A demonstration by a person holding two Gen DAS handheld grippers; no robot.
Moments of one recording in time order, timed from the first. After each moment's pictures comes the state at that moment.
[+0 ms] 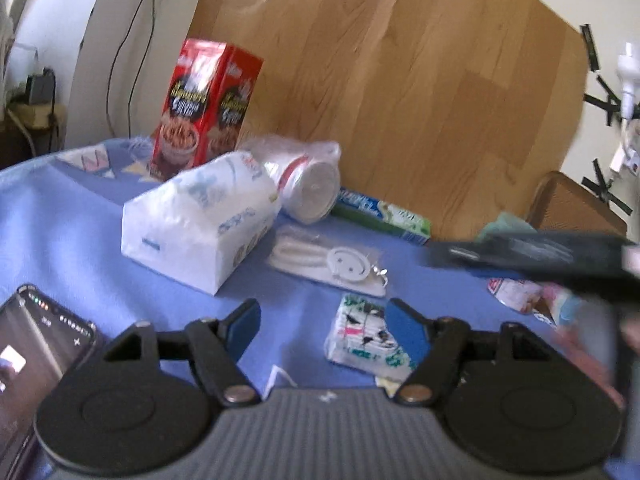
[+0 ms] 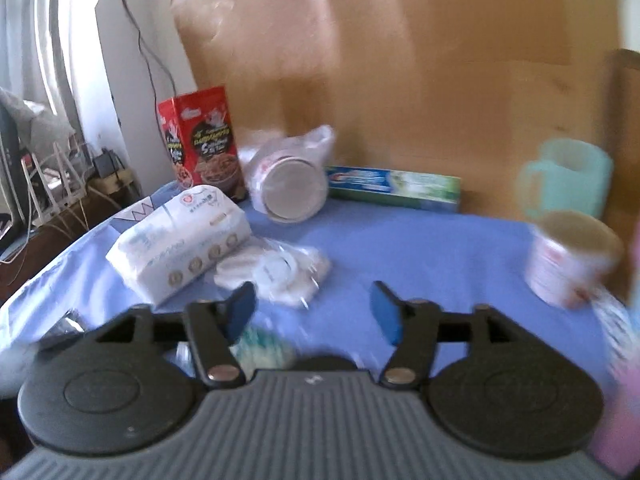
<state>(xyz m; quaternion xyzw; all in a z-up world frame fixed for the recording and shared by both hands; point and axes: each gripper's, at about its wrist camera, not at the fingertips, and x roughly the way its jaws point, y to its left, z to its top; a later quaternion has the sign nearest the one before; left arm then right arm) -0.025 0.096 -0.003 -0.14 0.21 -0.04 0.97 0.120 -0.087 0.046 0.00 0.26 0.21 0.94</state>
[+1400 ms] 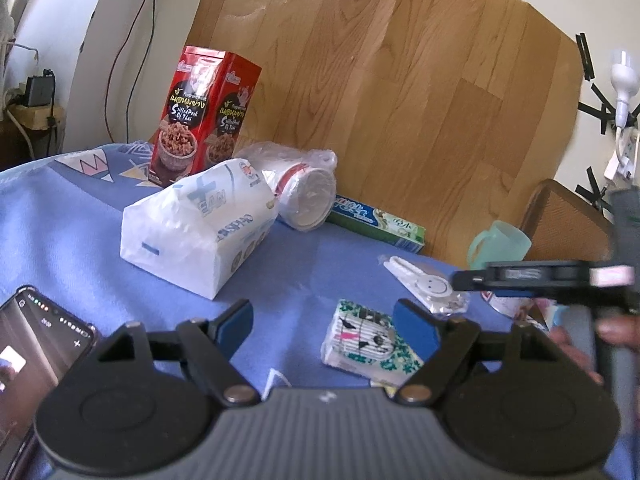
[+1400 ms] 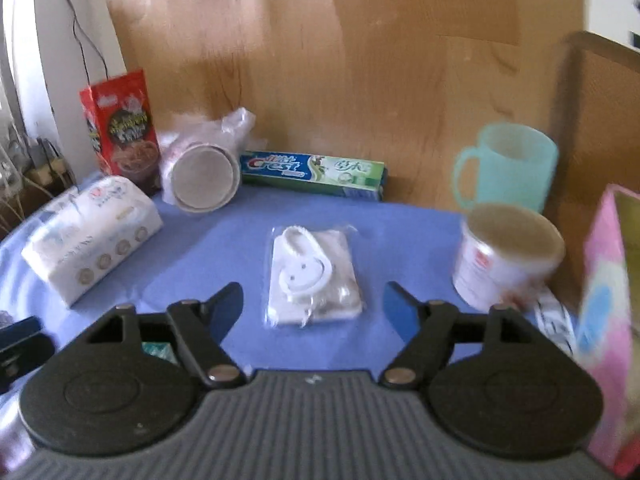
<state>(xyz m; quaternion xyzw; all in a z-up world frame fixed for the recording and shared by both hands) -0.023 0.101 -0.004 -0.15 0.20 -0.05 0.97 0.144 -0.138 0.035 -0.01 0.28 0.10 0.95</state>
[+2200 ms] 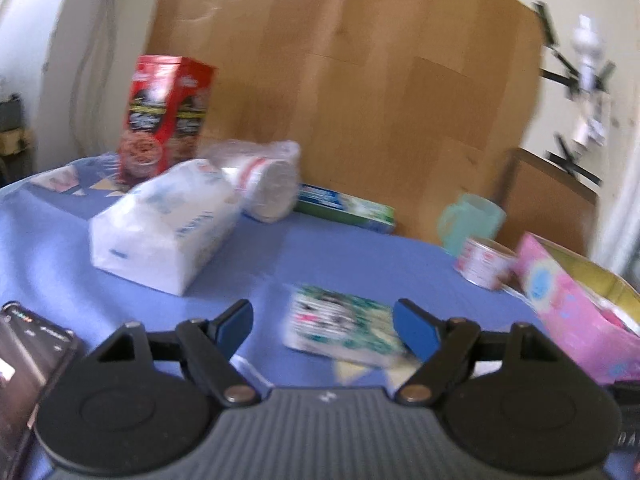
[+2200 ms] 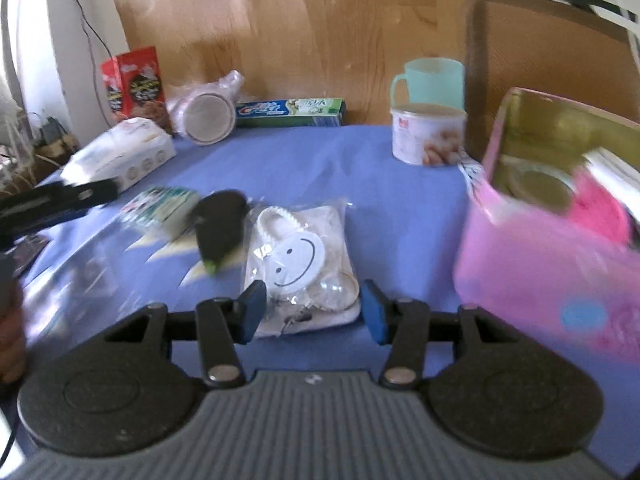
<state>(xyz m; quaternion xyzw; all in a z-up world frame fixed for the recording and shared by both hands) -0.038 0.074 0.005 -0.10 0.21 -0.10 0.97 -0.051 -0.179 -0.004 0.03 0.27 0.07 0.96</state>
